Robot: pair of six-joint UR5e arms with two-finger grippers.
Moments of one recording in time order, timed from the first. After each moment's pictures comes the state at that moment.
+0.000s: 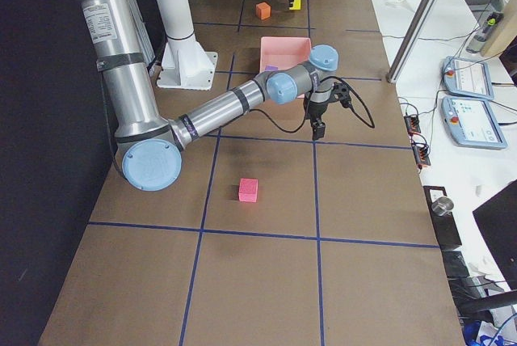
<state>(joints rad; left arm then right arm) -0.98 -1.66 -1.66 -2.07 -2.15 -0.92 1.15 -1.36 1.83 -1.61 2.25 0.33</state>
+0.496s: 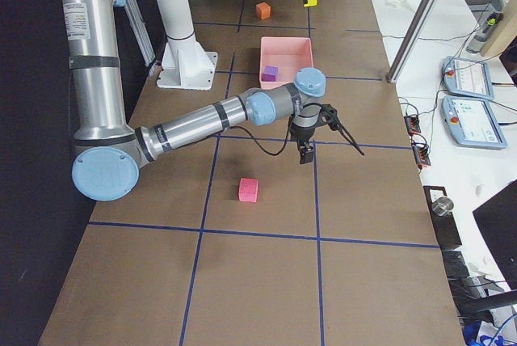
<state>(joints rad) -0.93 -1.87 -1.81 -1.92 -2.08 -0.95 1.27 -1.55 1.89 -1.61 2.30 0.08</state>
